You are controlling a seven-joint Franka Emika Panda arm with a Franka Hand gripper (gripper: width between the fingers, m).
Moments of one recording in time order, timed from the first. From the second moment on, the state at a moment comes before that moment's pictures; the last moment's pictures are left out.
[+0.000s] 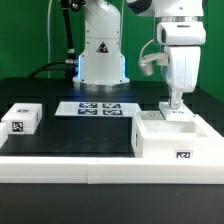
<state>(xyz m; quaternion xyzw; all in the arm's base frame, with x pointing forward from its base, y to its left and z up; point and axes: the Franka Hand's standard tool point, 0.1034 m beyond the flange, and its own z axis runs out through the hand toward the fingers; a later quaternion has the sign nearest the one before) 0.461 0.119 0.053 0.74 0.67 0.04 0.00</state>
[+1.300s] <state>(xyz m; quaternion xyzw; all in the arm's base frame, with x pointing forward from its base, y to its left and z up) 0.549 0.110 0.058 0.75 0.66 0.02 0.00</state>
